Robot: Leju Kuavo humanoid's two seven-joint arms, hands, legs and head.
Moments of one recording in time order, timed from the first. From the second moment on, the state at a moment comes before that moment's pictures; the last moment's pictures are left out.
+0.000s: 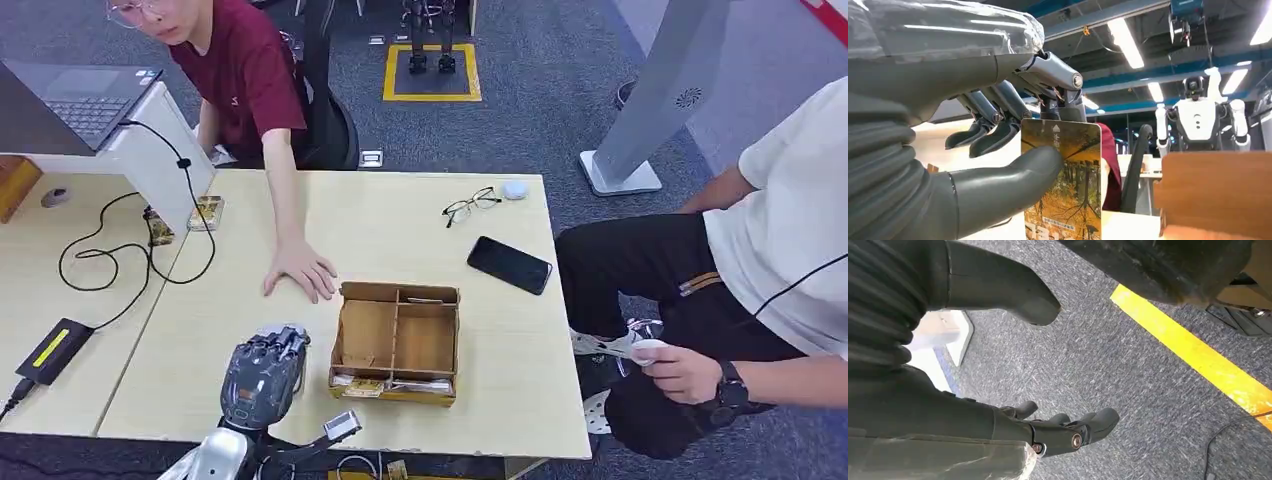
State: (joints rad) left arm -0.12 0.29 -0.73 -1.36 -1.52 0.69 0.57; right arm -0.02 0.11 -0.43 -0.19 1.29 -0.28 -0.10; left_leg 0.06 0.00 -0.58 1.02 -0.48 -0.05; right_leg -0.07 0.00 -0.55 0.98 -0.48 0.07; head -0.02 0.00
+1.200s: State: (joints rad) left arm -0.03 0.16 -0.39 -1.27 -1.52 0.69 0.29; right arm -0.02 0.11 -0.43 -0.19 1.29 -0.28 -0.10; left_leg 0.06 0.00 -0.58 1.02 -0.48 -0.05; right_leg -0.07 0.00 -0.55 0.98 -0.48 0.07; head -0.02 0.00
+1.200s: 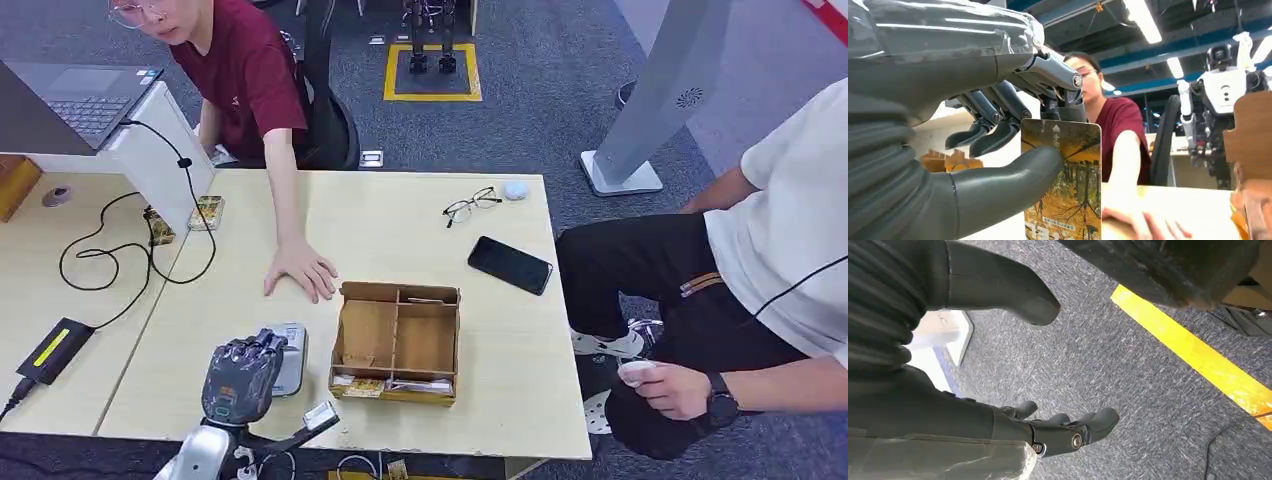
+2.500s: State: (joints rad) left arm -0.08 0.08 -0.25 -0.99 -1.49 0.70 0.09; right arm -0.02 0.11 -0.43 -0.19 1.32 -0.29 -0.11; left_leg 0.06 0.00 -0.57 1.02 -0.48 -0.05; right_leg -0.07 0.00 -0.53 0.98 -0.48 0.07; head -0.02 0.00
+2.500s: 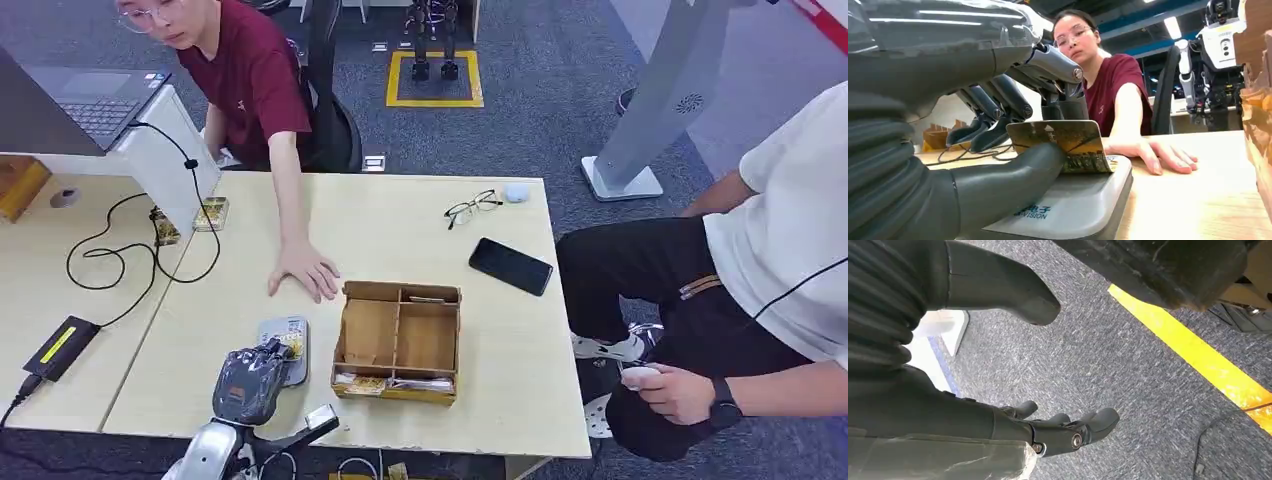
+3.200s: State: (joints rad) left arm -0.07 -0.19 0.18 -1.11 -1.14 0.70 -0.58; right arm -0.02 0.11 -0.43 -0.19 1.33 -0.29 -0.11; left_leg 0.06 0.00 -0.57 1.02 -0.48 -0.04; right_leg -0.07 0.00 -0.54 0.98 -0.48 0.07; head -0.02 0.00
